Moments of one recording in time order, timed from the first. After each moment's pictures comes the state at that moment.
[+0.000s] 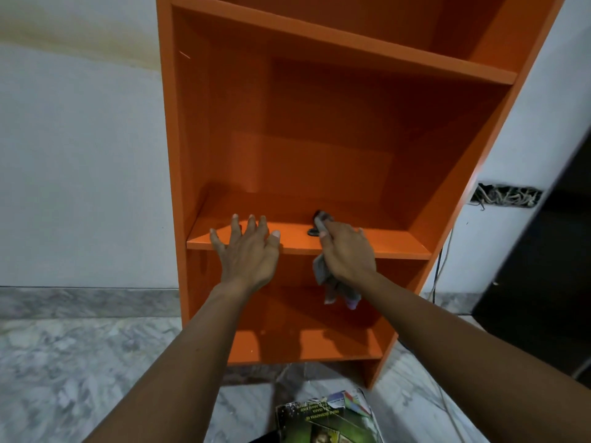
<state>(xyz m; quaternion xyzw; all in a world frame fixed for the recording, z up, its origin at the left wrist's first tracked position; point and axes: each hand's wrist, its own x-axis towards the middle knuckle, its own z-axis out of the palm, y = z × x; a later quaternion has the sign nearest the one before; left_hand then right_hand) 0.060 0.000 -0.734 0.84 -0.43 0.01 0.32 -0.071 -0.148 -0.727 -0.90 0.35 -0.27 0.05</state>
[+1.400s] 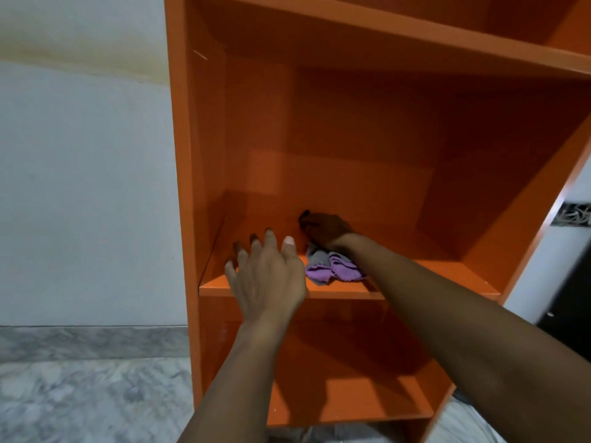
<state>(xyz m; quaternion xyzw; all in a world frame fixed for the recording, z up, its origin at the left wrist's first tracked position) 0.083 -0.026 -0.715 0.86 -0.31 0.03 0.41 0.081 -0.238 -0.691 -0.95 0.30 -0.09 0.10</state>
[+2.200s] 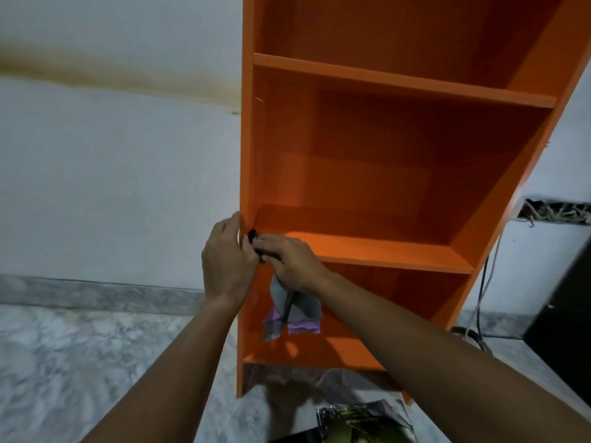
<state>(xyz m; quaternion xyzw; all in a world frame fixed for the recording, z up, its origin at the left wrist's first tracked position) 0.091 0.107 -0.714 0.77 -0.31 0.20 0.52 0.035 -0.034 -0.721 -0.97 0.02 -0.24 0.10</state>
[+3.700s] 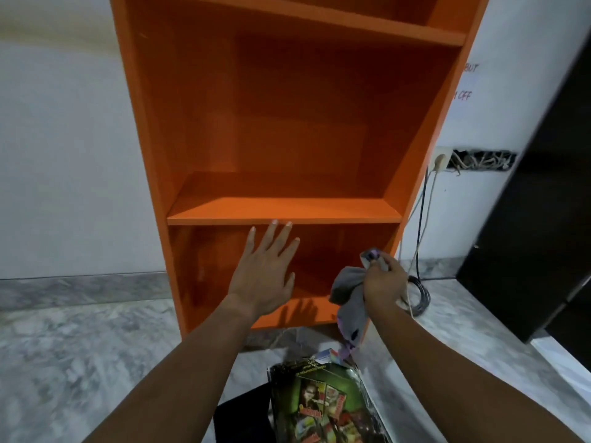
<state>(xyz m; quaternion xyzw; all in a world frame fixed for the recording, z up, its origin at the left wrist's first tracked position) -0.009 0.015 -0.779 0.76 -0.63 0.16 0.07 -0.171 -0.156 -0.828 -0.47 0.57 -0.55 0.38</state>
